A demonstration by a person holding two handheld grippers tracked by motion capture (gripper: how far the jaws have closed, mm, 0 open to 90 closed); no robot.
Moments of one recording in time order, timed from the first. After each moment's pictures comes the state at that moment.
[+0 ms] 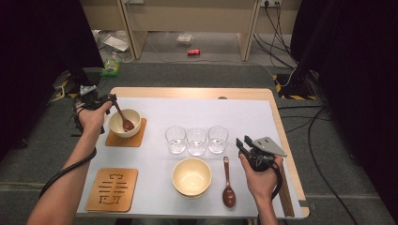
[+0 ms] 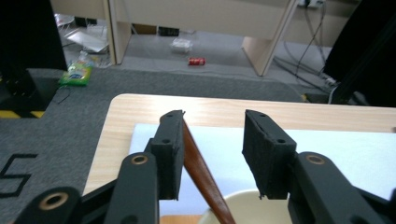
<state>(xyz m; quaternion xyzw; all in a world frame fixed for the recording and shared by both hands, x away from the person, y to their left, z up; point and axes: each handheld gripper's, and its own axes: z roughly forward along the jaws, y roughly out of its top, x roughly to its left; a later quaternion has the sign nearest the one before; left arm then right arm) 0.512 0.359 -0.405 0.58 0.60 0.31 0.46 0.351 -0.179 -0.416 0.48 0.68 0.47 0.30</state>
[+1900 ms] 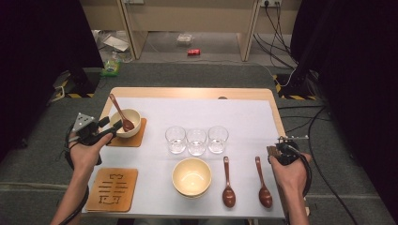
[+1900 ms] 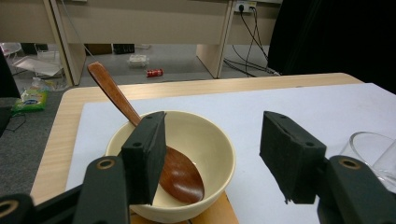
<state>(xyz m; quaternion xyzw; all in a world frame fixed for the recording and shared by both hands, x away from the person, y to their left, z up) 0.397 0.330 -0.410 0.63 0.51 0.30 0.51 0.373 -0.264 -0.421 0.65 0.71 0.21 0.16</state>
